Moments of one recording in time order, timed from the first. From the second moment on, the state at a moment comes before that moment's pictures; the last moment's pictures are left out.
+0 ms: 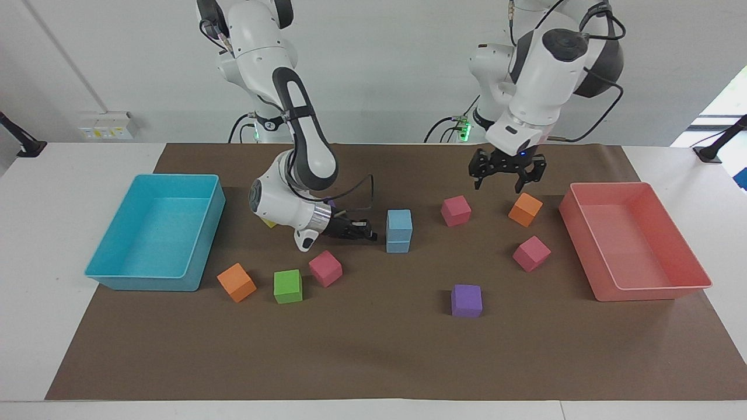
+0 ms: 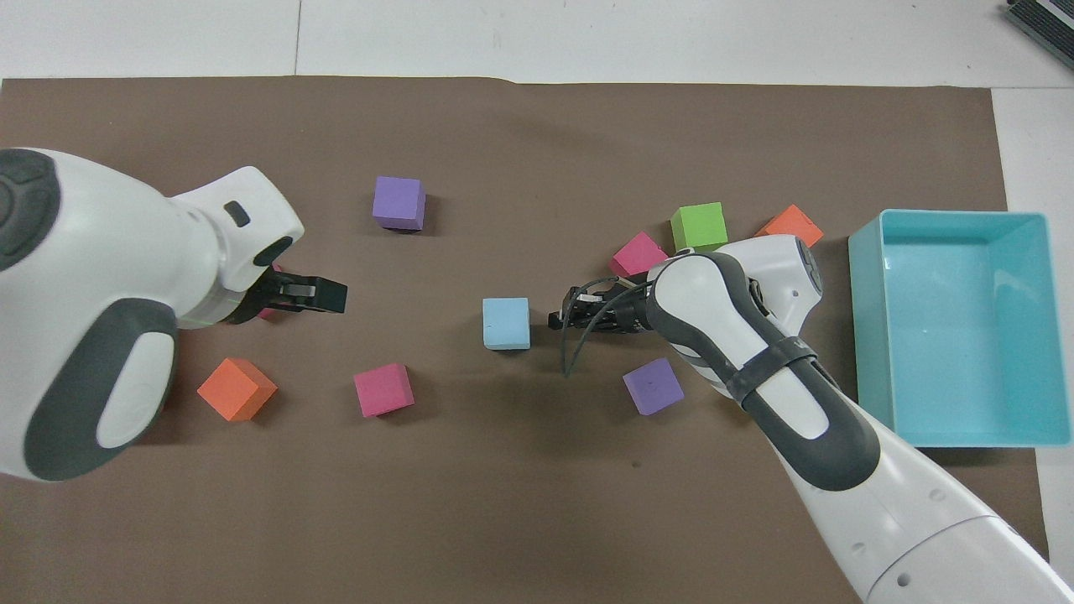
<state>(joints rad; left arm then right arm) -0.28 -0.05 -0.02 -1.82 -0.03 1.81 -0.11 0.33 0.41 0.01 -1.94 1.11 2.22 -0.25</state>
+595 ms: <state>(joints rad) -0.07 -0.07 -0.01 -1.55 -0.03 1.46 0.12 0.30 0.34 0.00 -1.93 0.92 2.20 -0.25</state>
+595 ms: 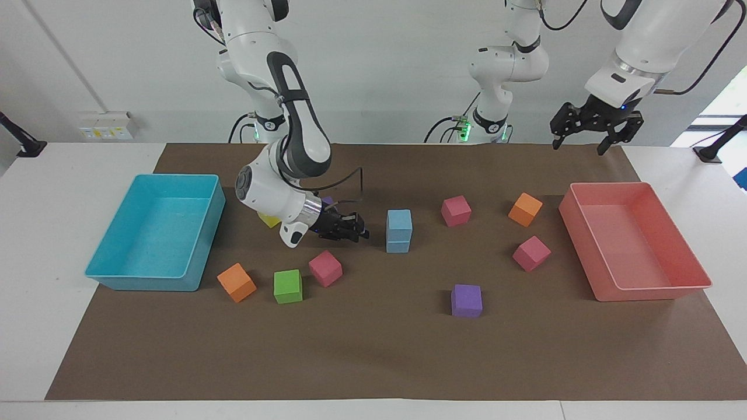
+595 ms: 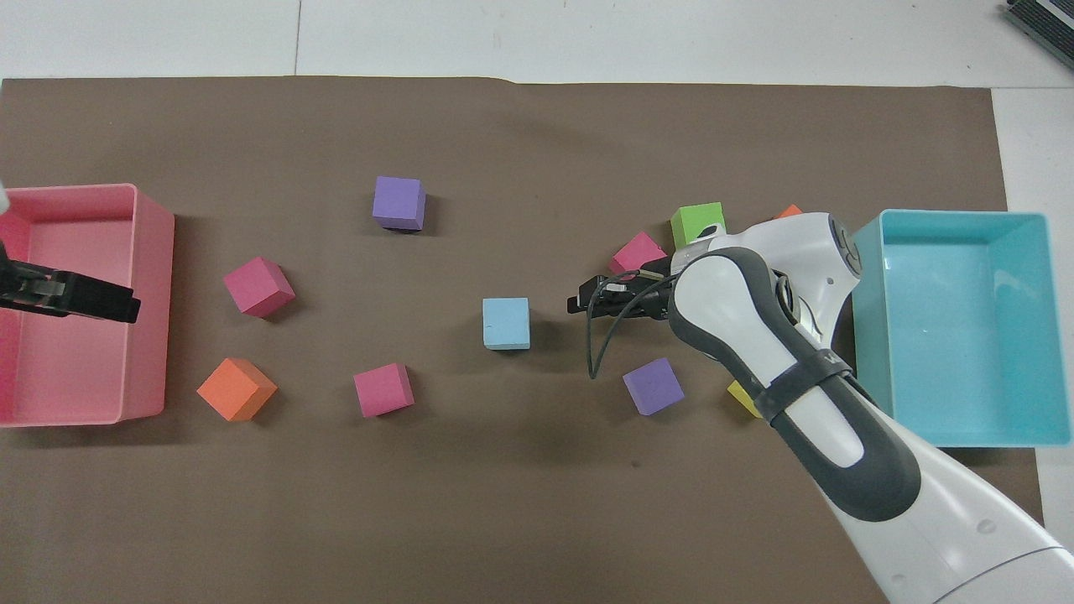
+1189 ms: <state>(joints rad) -0.06 -0.01 -0.01 -1.38 -0.03 1.32 0.12 0.25 0.25 -0.01 -1.87 0.54 2.11 -0.10</state>
